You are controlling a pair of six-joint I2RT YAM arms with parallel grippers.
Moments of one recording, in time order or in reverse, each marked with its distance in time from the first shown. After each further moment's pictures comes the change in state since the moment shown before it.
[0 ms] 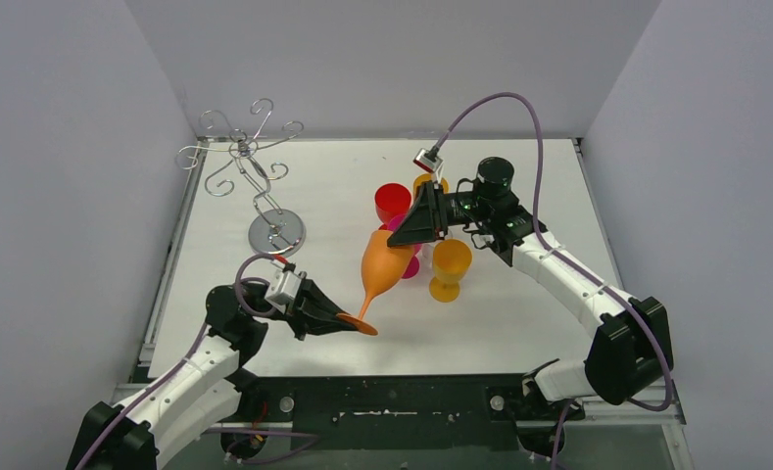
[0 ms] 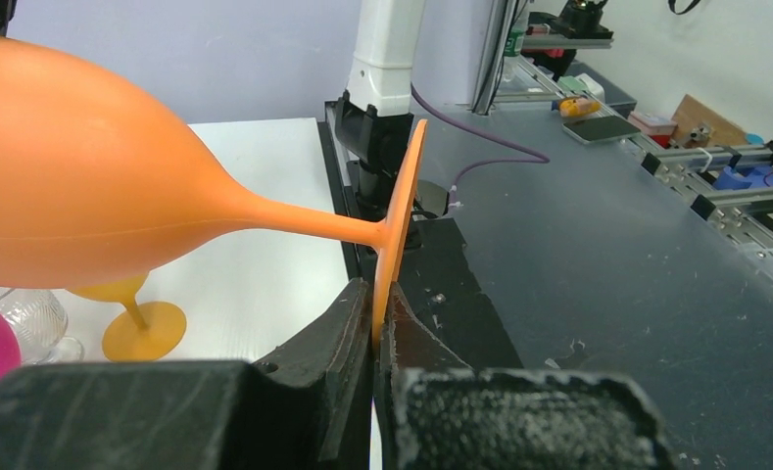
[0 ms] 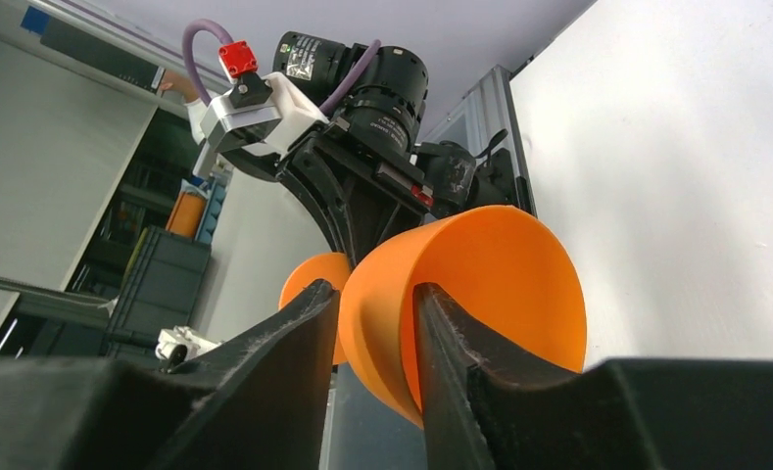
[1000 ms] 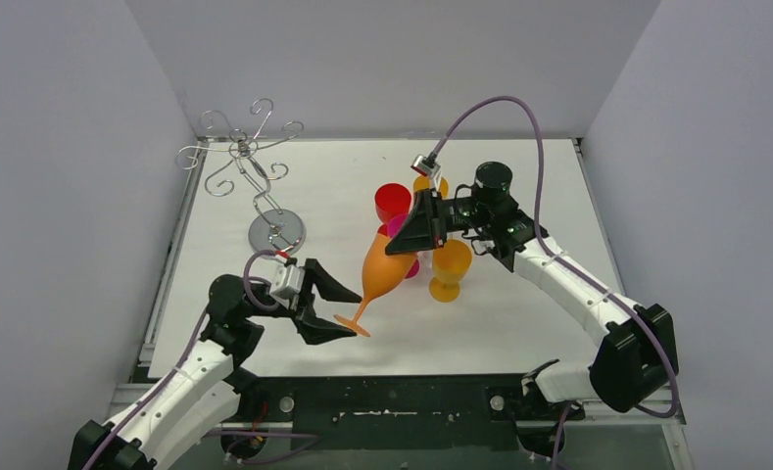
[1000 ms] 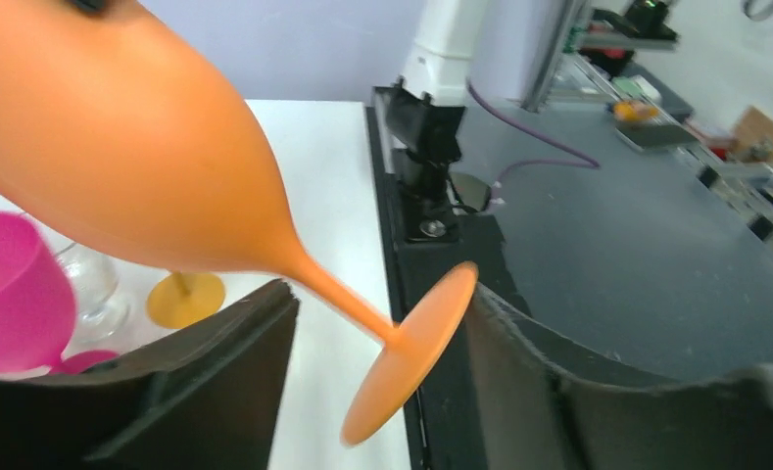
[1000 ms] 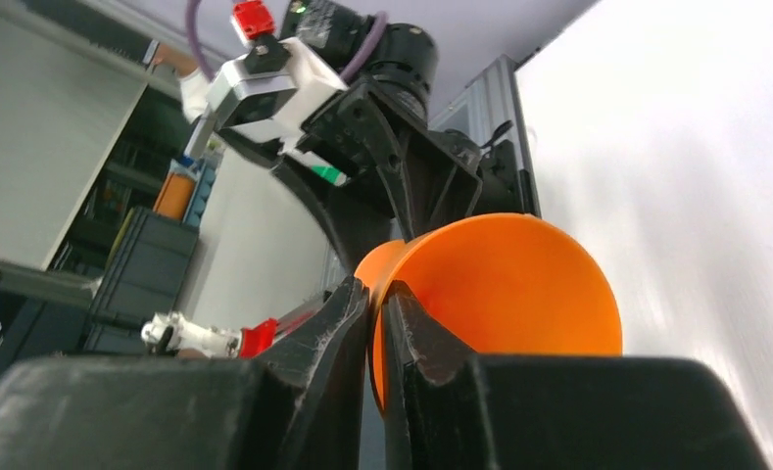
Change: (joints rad) left arm 0.004 -0.061 0.046 -0.292 -0.047 0.186; right arm 0.028 -0.034 -0.025 0.042 -0.017 0.002
